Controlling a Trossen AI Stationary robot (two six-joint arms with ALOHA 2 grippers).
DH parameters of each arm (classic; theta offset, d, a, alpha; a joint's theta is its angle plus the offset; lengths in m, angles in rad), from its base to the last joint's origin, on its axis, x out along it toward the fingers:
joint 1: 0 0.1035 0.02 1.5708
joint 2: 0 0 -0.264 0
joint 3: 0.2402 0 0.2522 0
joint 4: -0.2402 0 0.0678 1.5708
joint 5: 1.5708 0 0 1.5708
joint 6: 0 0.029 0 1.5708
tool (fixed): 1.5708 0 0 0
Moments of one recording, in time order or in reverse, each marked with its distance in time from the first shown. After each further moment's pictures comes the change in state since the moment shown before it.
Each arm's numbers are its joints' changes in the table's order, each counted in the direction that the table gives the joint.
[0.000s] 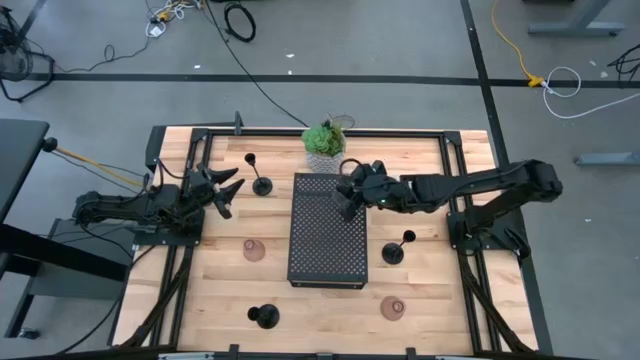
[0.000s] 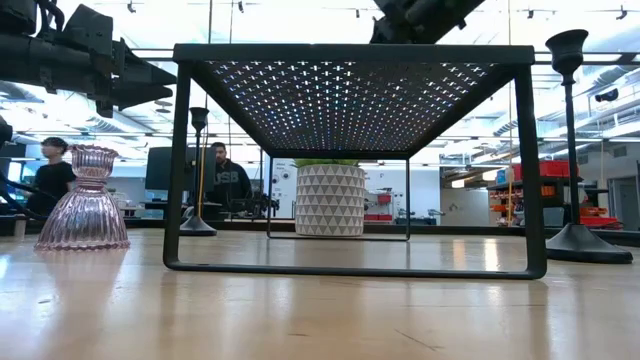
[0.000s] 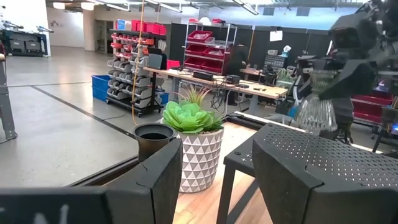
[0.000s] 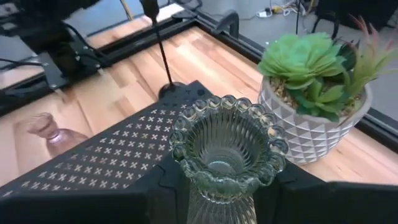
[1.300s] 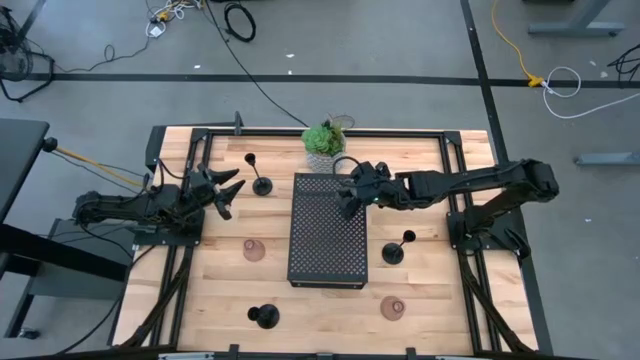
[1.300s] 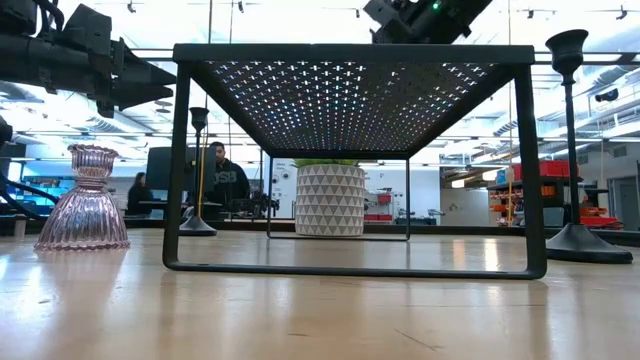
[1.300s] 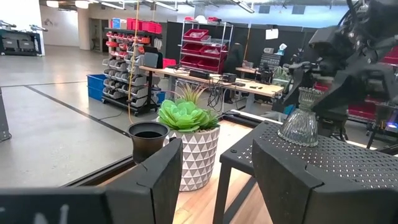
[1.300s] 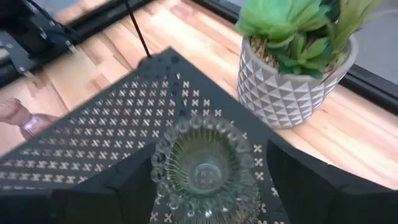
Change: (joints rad) left arm 0.000 0.000 0.000 -0.006 0.018 0.000; right arm -0.018 -0.009 0.026 -0.170 -0.031 0.131
